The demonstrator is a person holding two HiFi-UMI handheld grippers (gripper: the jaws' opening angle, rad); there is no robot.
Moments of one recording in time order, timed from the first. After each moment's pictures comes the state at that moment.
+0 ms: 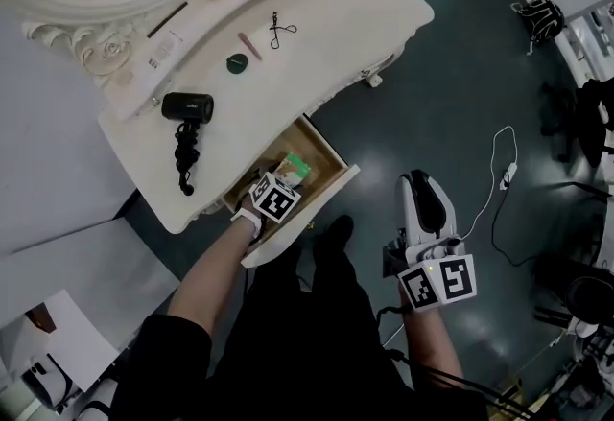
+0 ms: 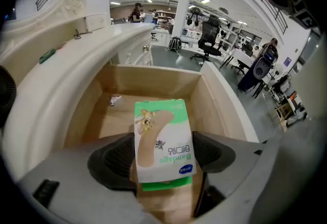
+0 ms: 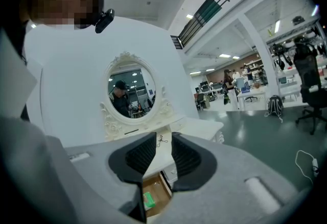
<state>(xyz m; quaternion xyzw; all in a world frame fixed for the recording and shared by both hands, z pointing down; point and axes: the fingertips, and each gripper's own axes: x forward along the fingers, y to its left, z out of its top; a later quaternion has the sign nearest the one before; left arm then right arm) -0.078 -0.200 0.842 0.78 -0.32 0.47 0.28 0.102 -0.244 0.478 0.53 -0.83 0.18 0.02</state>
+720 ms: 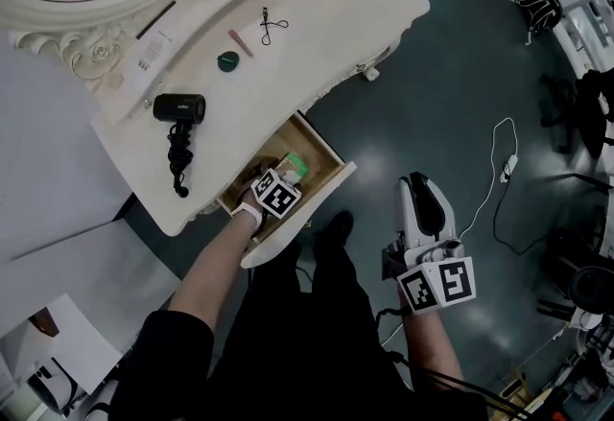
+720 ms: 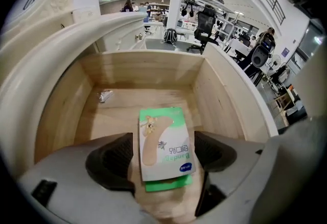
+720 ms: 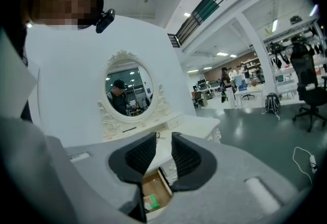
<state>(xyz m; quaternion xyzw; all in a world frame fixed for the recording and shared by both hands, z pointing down) -0.067 -0.196 0.873 0.77 -0.29 0.50 0.27 0.115 -0.239 0.492 0.54 -0.82 0.19 0.03</state>
